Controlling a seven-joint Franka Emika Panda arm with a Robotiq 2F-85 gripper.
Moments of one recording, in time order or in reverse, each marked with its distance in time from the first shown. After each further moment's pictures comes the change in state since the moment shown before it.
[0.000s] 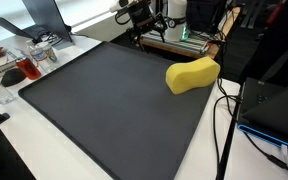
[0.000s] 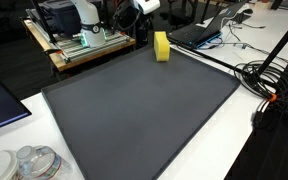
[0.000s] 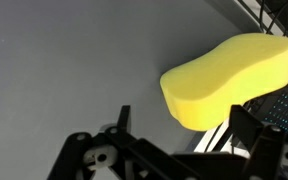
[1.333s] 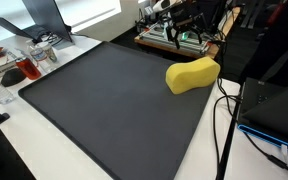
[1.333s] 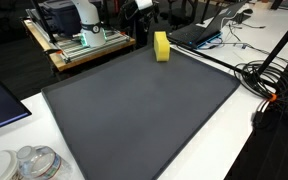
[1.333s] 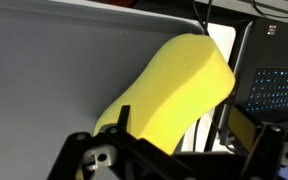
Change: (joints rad) arm 0.245 -0.204 0.126 -0.309 0.311 0.260 0.434
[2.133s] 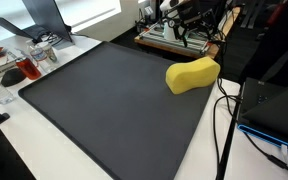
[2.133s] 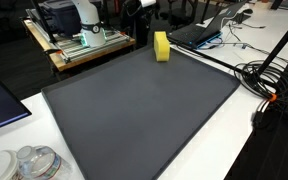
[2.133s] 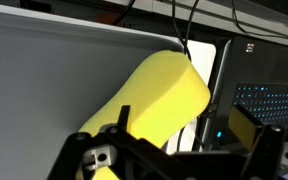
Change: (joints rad) arm 0.041 -0.013 0.000 0.021 -0.012 -0.075 0.034
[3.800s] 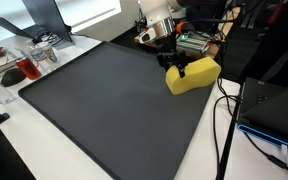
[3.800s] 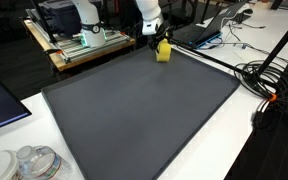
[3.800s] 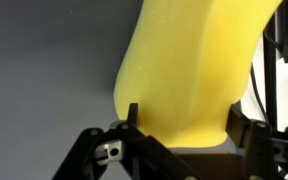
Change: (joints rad) arm -0.043 0.466 -0.047 0.252 0.285 0.296 0.042
